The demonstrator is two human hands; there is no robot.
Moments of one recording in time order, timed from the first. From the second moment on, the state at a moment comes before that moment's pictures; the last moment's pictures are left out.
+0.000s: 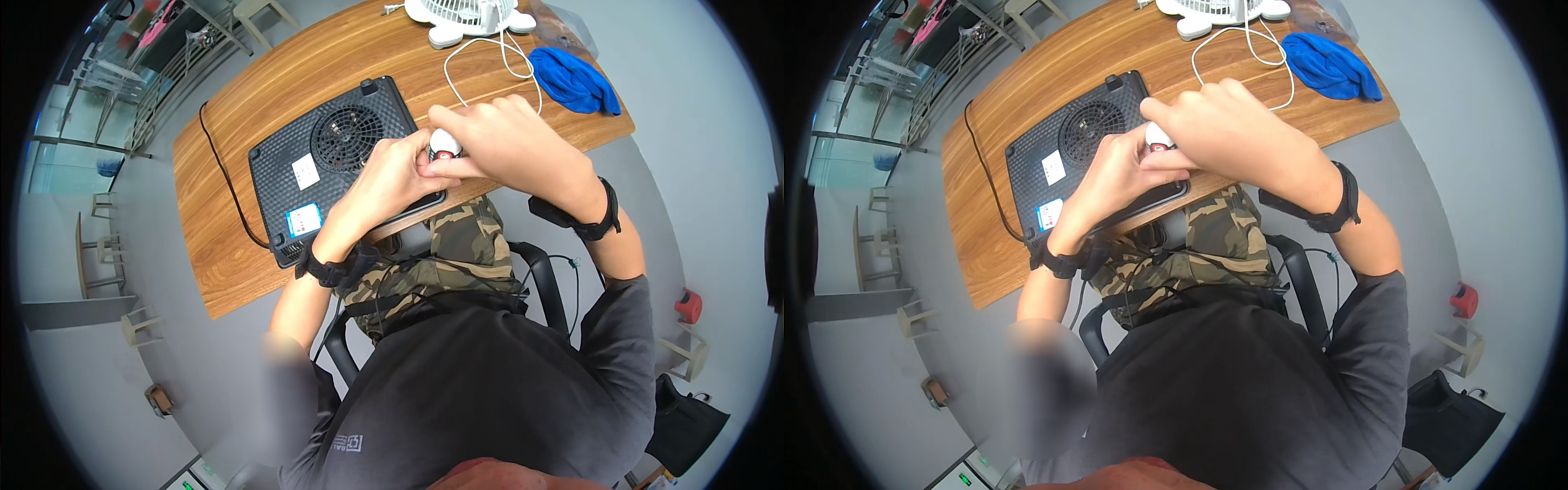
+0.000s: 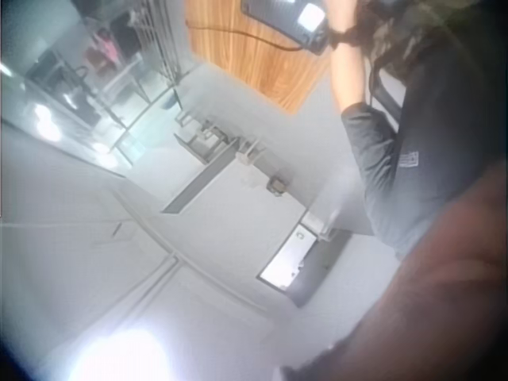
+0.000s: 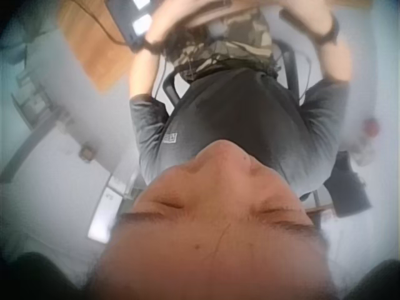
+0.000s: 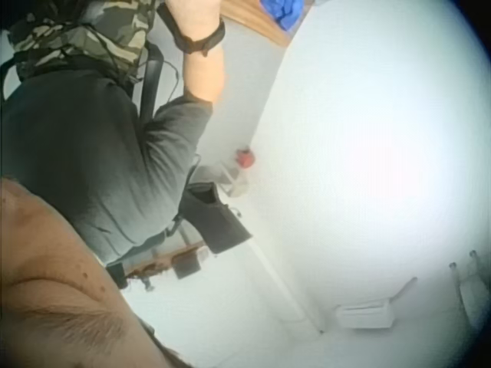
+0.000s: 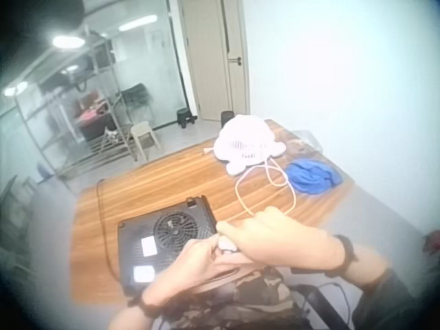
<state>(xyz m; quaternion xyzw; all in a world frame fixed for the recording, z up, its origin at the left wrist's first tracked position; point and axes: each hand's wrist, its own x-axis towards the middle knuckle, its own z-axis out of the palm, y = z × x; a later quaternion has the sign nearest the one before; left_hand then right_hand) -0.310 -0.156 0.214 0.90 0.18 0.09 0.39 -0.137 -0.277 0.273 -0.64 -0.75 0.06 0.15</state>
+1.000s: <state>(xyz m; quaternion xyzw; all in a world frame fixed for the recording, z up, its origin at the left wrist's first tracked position) -0.305 -0.159 0.211 0.90 0.18 0.12 0.39 -0.133 -0.279 0.282 -0.62 -0.76 0.14 0.15</state>
